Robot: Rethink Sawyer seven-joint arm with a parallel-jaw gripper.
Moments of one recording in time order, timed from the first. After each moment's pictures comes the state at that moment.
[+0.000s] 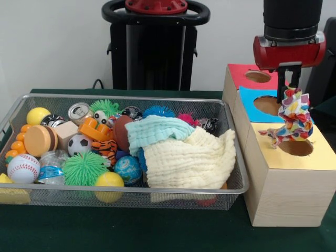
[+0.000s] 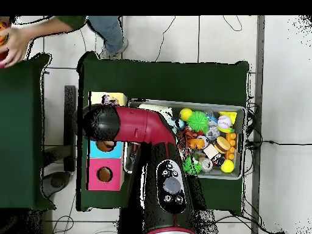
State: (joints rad) arm -0.06 -0.71 0.06 1.57 0.14 0.63 1.70
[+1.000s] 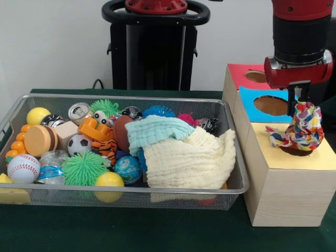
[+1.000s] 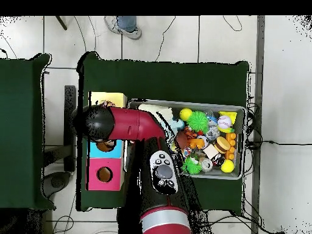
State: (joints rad) arm -0.06 -0.64 0.12 1.57 0.15 0.63 1.70
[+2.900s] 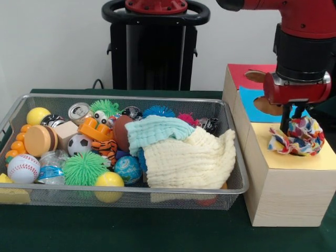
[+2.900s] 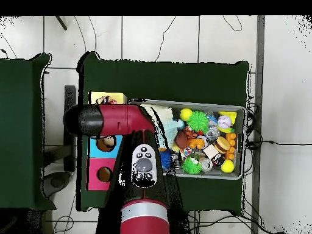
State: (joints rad) arm 0.05 -0.55 -0.01 1.43 0.06 0.64 1.70
